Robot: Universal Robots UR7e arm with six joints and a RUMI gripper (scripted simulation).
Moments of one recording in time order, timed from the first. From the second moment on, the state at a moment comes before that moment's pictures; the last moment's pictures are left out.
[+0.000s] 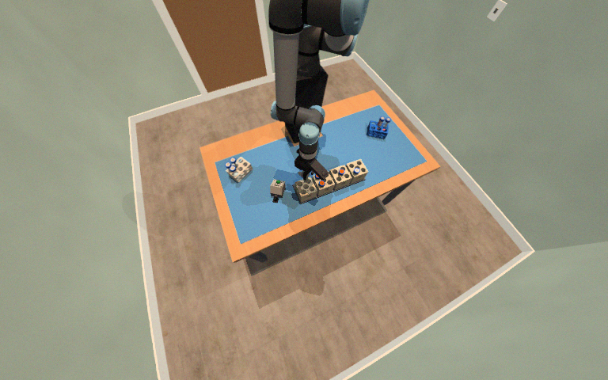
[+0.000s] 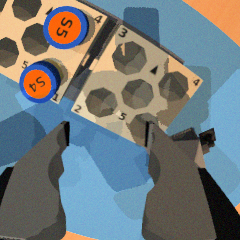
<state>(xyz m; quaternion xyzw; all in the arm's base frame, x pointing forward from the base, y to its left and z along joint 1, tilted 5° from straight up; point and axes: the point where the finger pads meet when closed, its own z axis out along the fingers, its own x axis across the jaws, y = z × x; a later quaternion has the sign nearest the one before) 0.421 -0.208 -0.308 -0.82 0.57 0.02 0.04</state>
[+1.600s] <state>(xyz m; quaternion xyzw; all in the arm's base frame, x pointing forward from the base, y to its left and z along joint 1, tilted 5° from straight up) 0.177 -0.469 -0.332 -0.82 0.57 0.02 0.04</state>
